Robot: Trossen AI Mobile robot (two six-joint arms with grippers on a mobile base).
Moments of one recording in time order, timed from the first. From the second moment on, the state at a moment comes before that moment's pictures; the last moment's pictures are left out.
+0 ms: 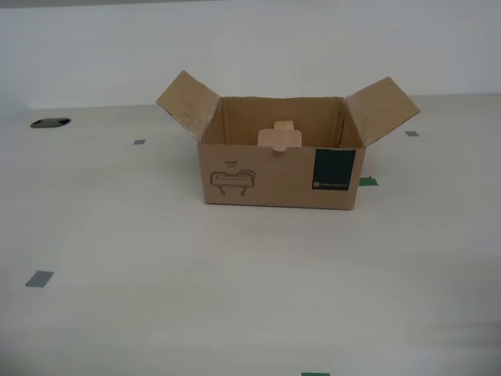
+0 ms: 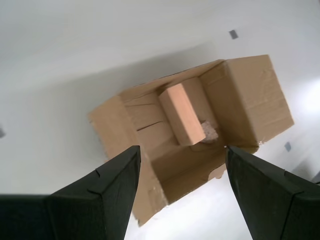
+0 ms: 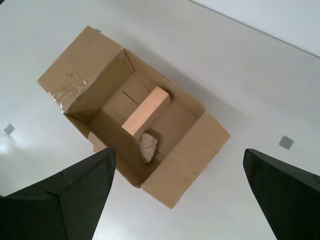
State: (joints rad) arm 0 0.17 1.52 1.80 -1.27 -0.37 -0.29; arm 1 -0.33 1.87 2.04 -1.22 0.42 0.00
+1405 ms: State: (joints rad) arm 0 0.17 1.52 1.86 -1.52 -0.16 -0.13; arm 1 -0.32 1.85 2.12 -1.57 0.20 -0.01
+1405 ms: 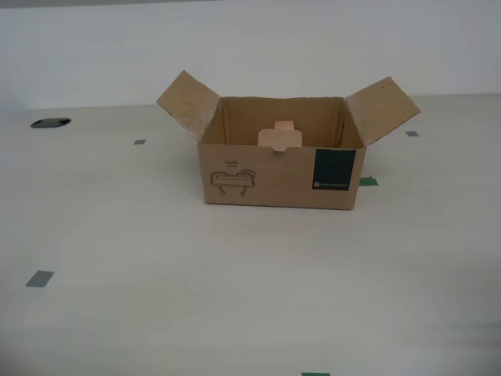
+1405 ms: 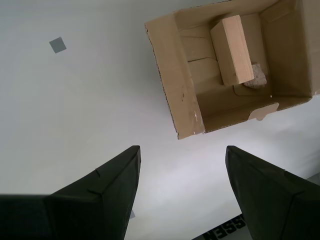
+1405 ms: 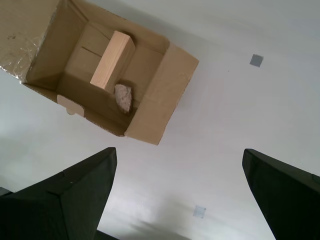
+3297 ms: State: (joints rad) arm 0 0.17 1.53 1.43 -1.25 -0.17 -0.10; arm 1 -0.32 1.86 1.81 -1.25 0.20 -0.02
